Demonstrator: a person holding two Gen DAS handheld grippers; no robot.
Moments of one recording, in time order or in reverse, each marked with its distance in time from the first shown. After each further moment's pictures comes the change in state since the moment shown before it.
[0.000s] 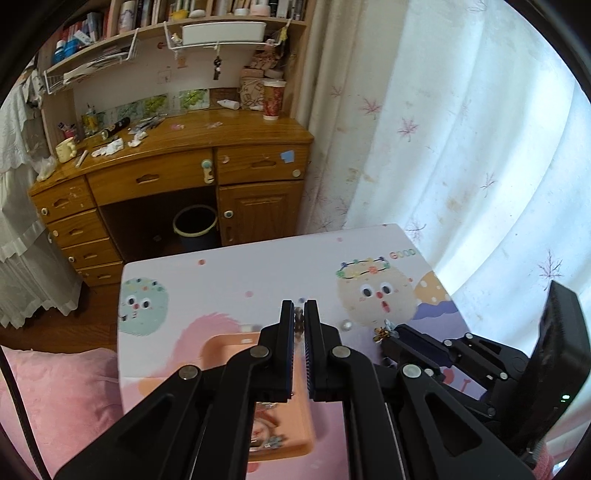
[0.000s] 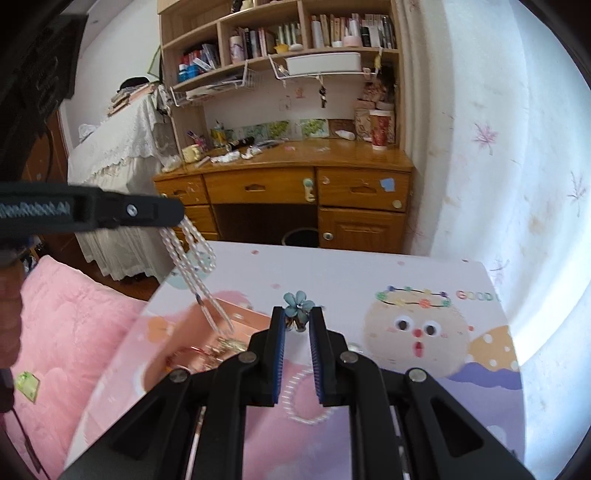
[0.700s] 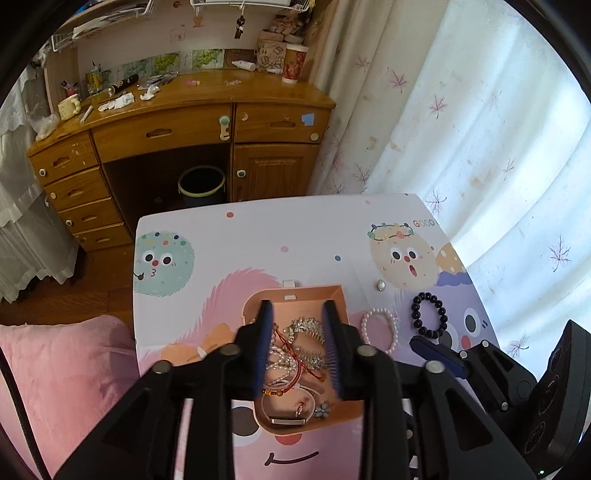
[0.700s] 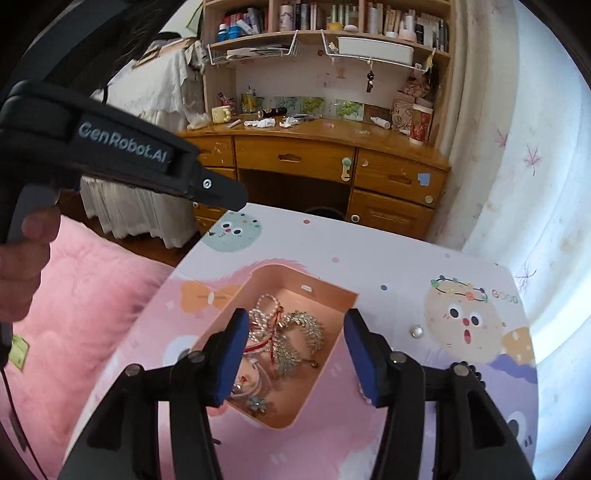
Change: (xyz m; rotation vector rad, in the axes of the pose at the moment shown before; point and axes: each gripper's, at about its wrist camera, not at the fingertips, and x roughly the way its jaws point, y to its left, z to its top) left arm 0.017 0.072 -0.029 -0.054 0.134 -0.040; right arm 0.025 0.092 -0.028 -0.149 0.122 -0.058
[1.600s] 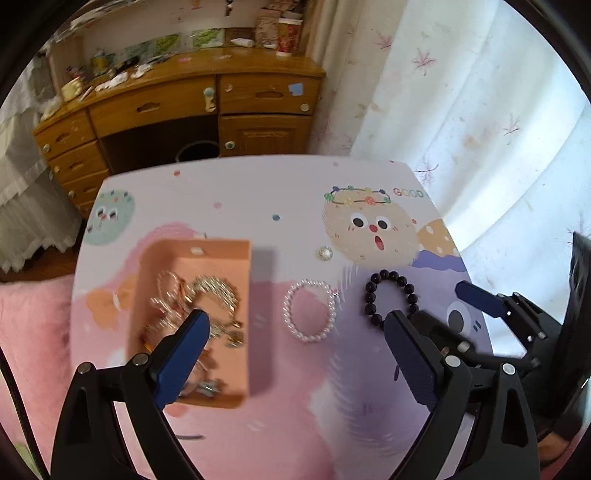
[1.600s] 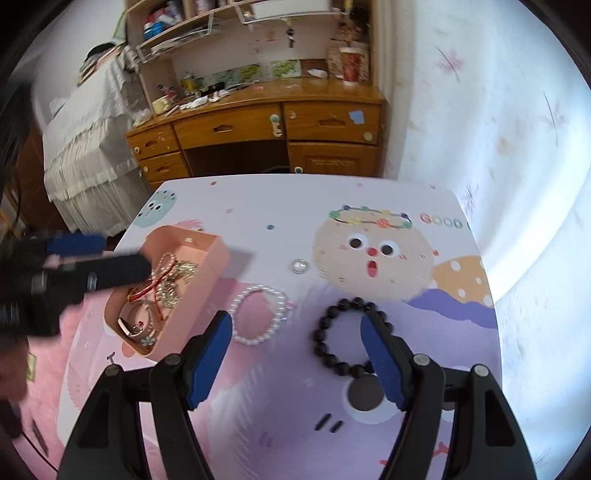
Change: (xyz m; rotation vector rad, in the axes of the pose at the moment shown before) left arm 0.061 -0.141 -0.044 -0.077 0.054 0.101; right arm -0.015 -0.180 -0.047 0.236 0.160 0.029
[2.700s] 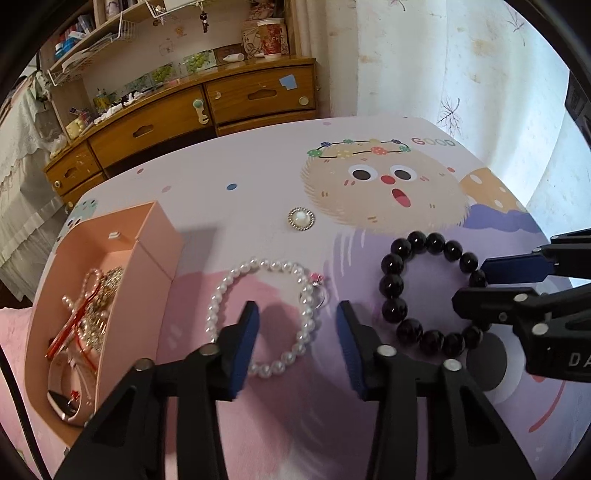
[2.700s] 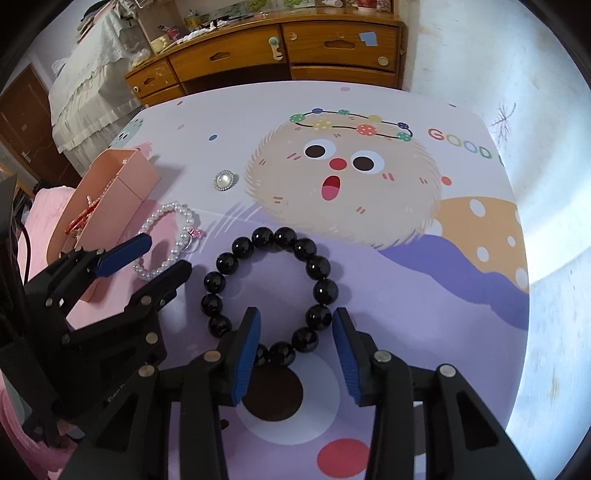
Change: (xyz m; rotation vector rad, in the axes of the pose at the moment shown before) left arm 0.142 -0.068 -0.048 0.132 -0.127 0.190; right arm 0.095 -0.075 -0.020 -0.114 0.244 0.076
